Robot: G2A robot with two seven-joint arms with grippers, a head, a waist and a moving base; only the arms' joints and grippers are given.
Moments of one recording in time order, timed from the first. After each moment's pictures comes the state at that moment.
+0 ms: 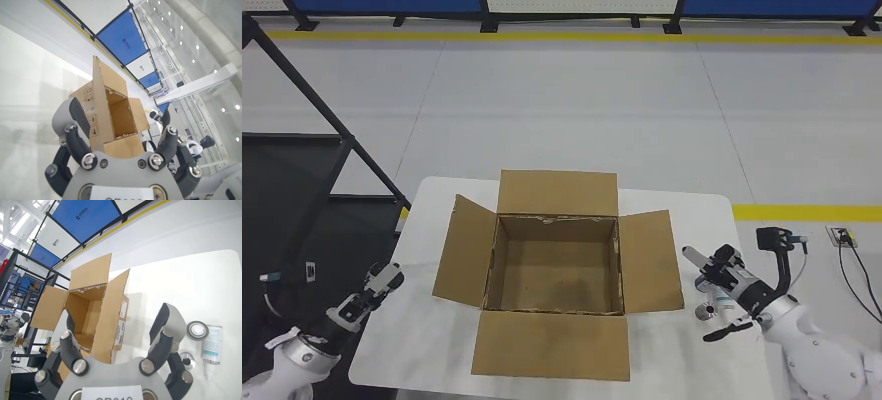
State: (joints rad) left arm 1.59 -1.08 -2.00 -1.87 -0.08 -0.42 -0.71; right arm -1.32 -1.34 1.77 -1.97 -0.63 -0.11 0.79
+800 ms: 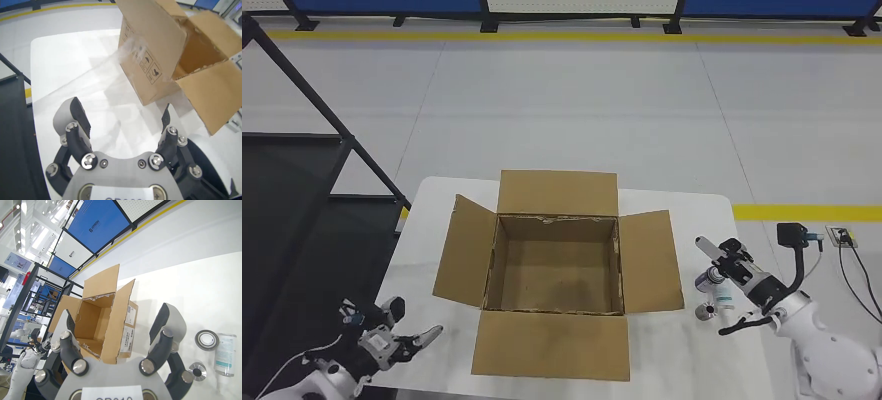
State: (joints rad) left arm 1.68 -1.09 -1.89 -1.82 1.00 -0.70 -0.29; right arm -1.30 -1.33 1.82 -1.92 -0.46 -0.15 0.77
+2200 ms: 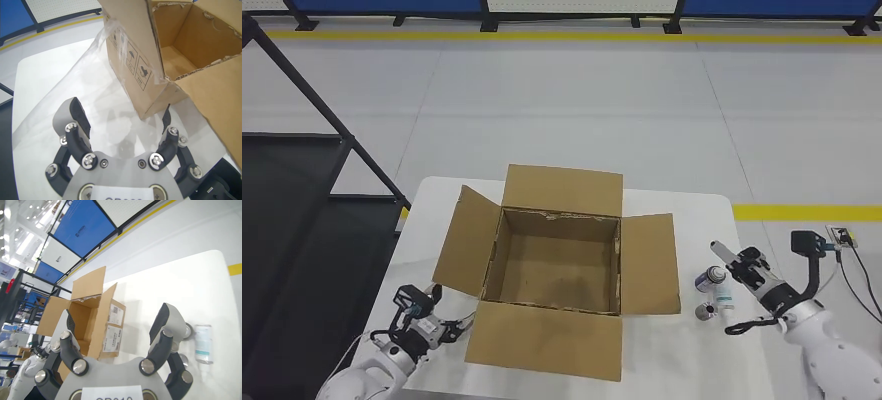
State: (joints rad) left arm 1.52 -1.10 -1.65 -1.63 1.24 -0.57 0.01; right arm -1.37 -1.32 1.88 -1.94 -0.58 -0.09 0.73
